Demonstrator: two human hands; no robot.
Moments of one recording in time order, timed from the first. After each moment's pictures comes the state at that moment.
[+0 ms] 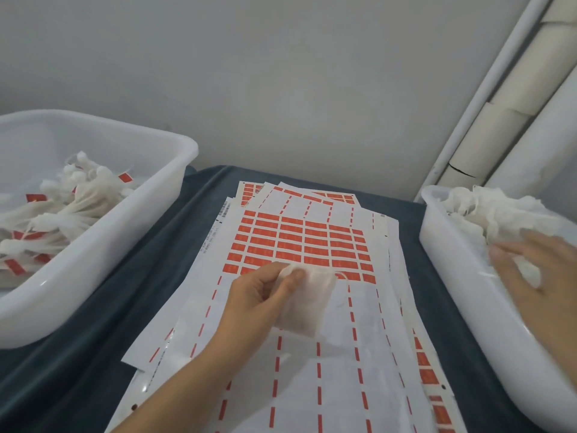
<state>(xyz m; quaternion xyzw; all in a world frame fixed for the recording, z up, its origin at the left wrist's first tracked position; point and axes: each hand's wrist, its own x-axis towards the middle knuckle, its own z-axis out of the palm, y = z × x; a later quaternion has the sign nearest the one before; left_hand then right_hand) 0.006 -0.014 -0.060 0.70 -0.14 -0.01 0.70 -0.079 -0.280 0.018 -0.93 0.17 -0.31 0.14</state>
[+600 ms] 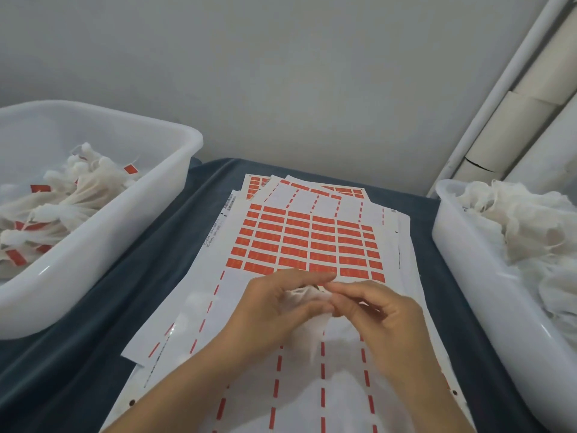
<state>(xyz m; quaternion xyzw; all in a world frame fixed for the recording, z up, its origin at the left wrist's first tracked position) 0.007 -0.015 -0.056 0.75 -0.29 -0.03 0.60 -0.050 -0.162 -0.046 -0.86 -0.02 -0.19 0.47</state>
